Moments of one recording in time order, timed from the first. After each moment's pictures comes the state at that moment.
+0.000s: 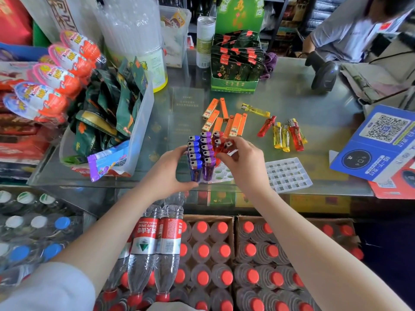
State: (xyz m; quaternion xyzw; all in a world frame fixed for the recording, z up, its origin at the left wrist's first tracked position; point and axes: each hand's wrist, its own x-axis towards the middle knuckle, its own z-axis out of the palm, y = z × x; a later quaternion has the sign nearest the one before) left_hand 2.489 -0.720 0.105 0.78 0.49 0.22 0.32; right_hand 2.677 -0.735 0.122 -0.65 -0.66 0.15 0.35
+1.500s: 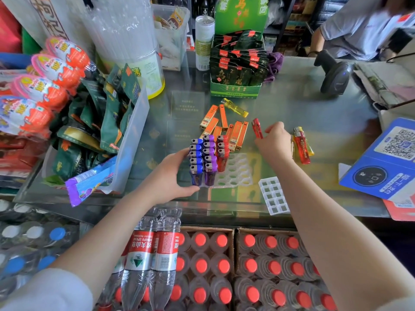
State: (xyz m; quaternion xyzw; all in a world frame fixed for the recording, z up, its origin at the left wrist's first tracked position) left_hand 2.503 -0.689 0.101 0.76 0.49 0.21 0.36; right_hand 2.752 -0.638 0.117 -0.82 -0.46 0.24 0.26
